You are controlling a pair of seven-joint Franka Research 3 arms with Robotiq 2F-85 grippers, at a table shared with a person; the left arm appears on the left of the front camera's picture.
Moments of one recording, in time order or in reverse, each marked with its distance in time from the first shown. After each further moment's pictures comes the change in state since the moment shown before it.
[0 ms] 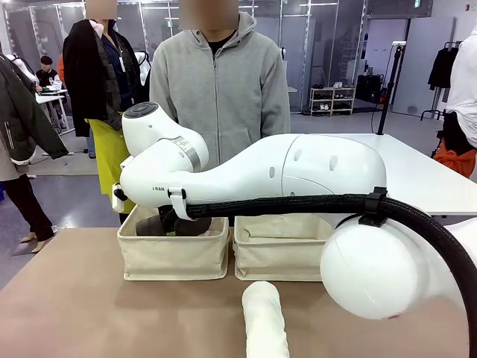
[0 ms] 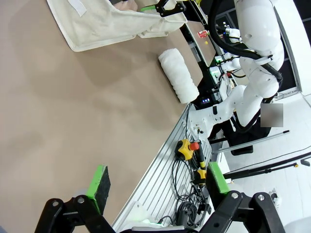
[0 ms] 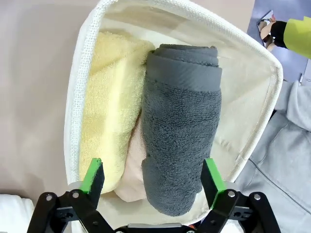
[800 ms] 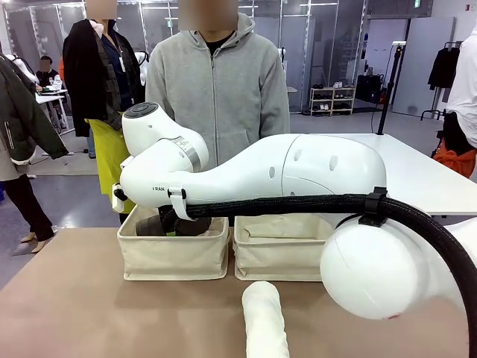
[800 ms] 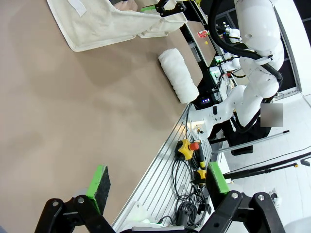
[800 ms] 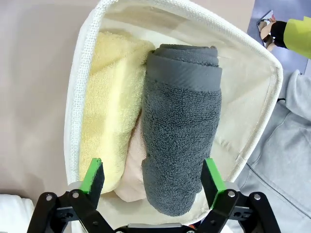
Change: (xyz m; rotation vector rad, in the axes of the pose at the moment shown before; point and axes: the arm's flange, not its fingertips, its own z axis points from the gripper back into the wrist) left arm 0.000 0.000 0.000 0.000 0.000 0.000; right arm 0.000 0.000 0.000 0.000 0.000 0.000
